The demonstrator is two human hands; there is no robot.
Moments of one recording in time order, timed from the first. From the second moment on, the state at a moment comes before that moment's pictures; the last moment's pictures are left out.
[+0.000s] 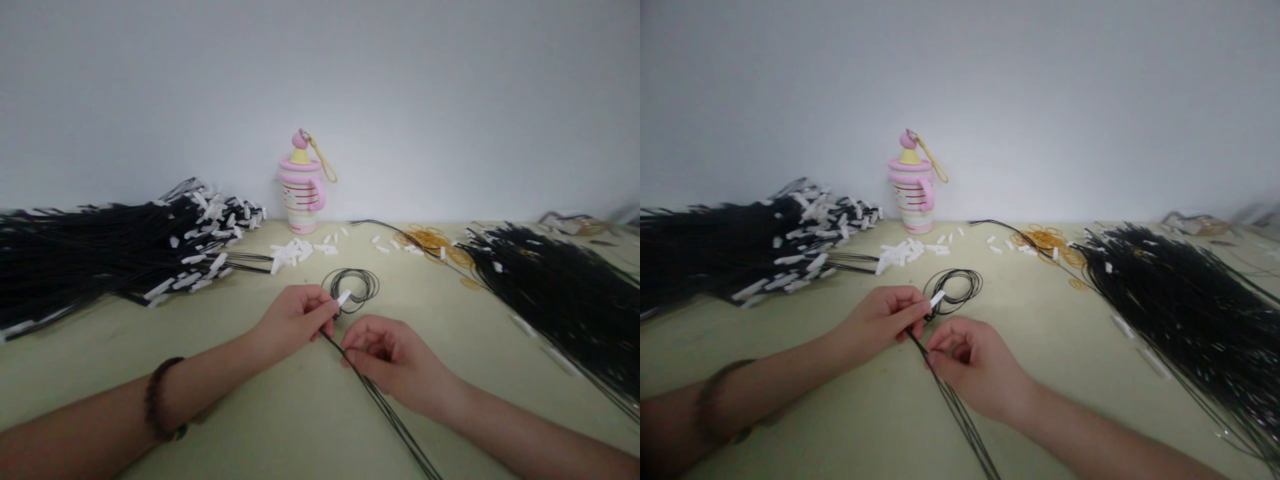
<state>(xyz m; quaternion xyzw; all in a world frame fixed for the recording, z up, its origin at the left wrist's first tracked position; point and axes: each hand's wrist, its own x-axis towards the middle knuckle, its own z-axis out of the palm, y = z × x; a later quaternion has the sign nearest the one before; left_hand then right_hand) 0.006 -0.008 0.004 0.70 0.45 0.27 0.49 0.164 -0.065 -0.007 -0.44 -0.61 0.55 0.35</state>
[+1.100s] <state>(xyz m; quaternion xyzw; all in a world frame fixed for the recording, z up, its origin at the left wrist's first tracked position) 0.003 -0.006 0.002 0.68 0.47 0.26 0.50 0.257 -0.026 0.067 -0.32 -0.36 0.65 0.58</state>
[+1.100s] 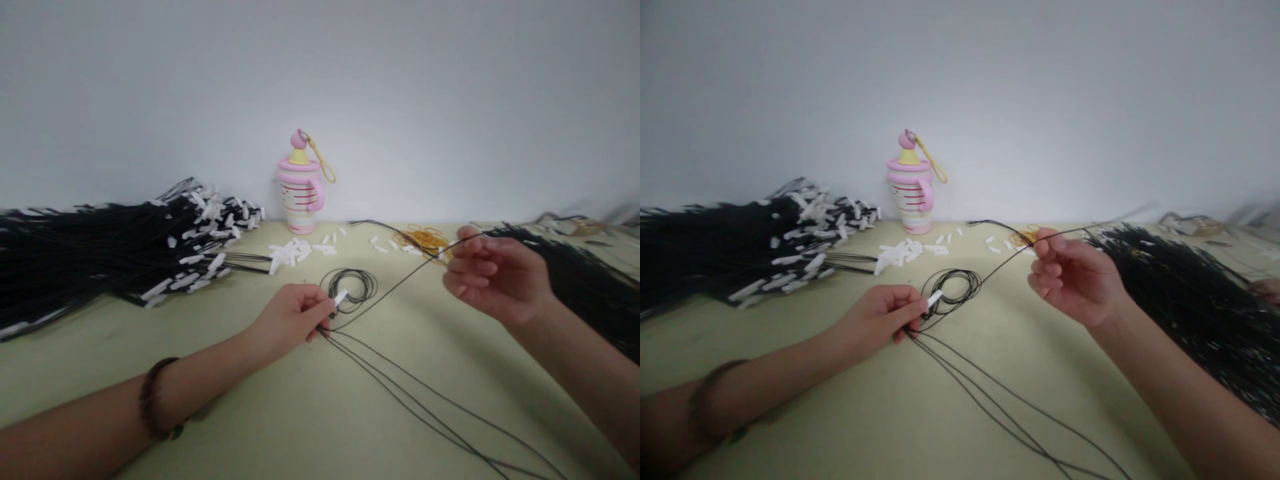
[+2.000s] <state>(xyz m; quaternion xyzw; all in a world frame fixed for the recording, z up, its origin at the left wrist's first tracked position) 0.005 -0.009 0.009 0.64 0.43 0.26 0.58 0.183 -0.063 -0.003 -0.47 -0.84 0.15 0.25</state>
